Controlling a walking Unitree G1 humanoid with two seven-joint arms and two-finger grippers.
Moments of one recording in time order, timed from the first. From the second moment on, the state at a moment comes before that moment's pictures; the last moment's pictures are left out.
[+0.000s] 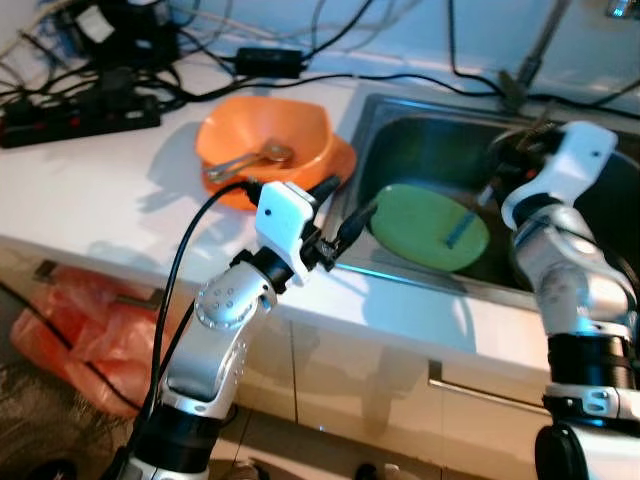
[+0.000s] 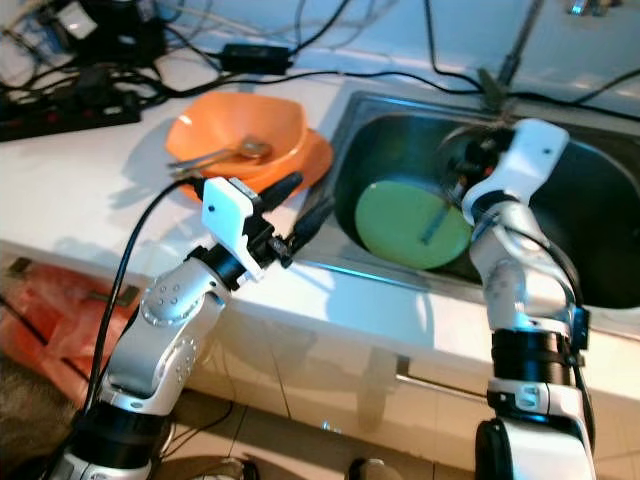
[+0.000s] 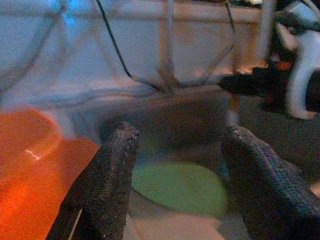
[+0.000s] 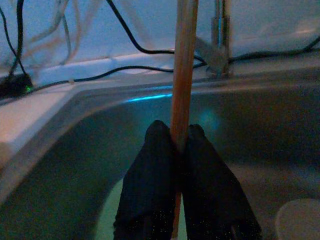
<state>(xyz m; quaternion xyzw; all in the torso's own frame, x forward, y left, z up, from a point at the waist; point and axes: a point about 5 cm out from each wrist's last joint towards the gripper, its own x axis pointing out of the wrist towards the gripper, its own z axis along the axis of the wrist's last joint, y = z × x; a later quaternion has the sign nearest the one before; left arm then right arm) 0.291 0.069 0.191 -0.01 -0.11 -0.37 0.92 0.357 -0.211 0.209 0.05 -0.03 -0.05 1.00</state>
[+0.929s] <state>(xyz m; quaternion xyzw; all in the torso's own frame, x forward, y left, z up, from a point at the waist) 0.283 0.067 0.175 0.01 0.01 -0.43 0.90 0.372 -0.211 0.158 -0.26 0.02 0.02 0.96</state>
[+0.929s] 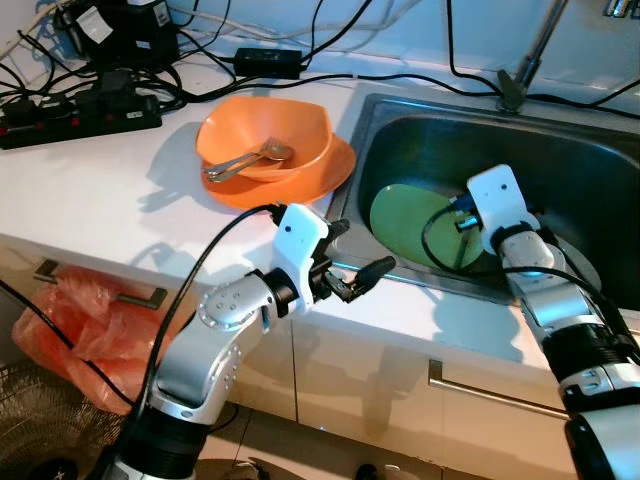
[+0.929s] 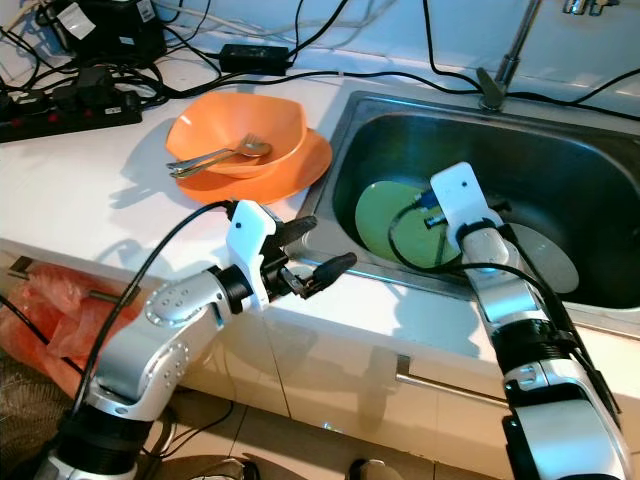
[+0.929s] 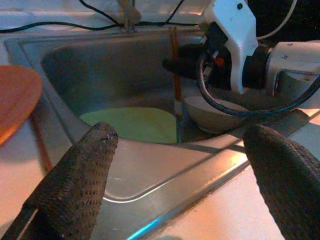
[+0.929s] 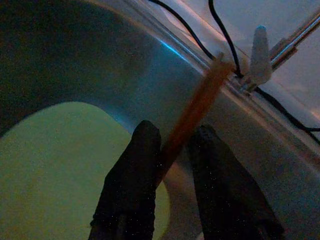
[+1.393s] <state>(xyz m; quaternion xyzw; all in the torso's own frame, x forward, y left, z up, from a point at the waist) 0.299 0.086 0.220 0.08 -0.10 -0.35 0.93 0.373 -0.204 0.178 -0.18 -0.04 0.02 0.98</state>
